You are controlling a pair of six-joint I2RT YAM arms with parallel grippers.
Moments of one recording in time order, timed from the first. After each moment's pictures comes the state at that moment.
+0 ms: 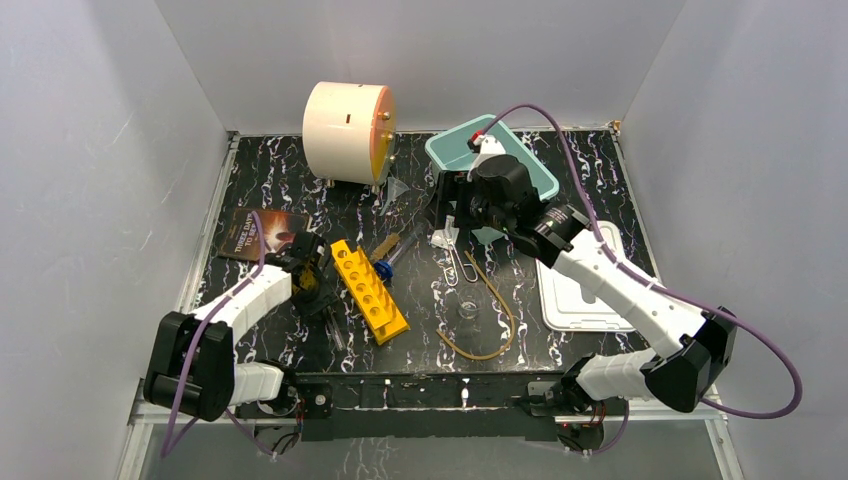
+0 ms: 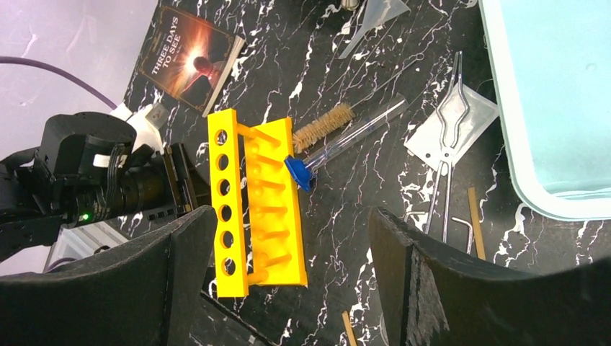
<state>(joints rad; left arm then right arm) -0.28 1.28 0.64 -0.71 -0.11 -0.85 0.79 1.30 1.33 -0.51 0.05 0.54</state>
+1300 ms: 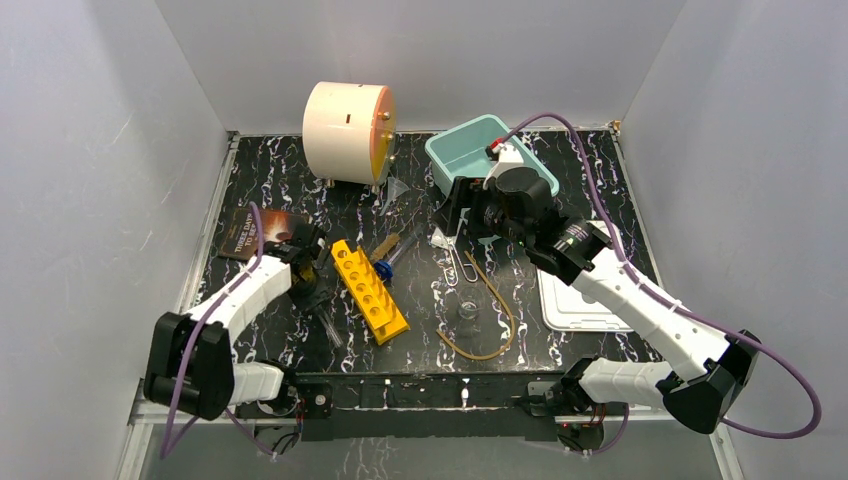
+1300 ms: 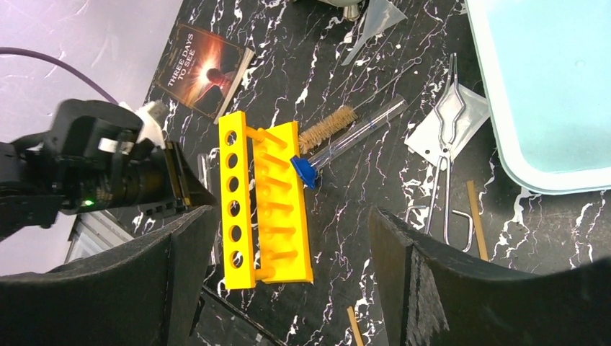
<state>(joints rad) -0.29 1.30 0.73 -0.85 -0.16 -0.86 0.80 1.17 1.23 -0.47 0.08 0.57</state>
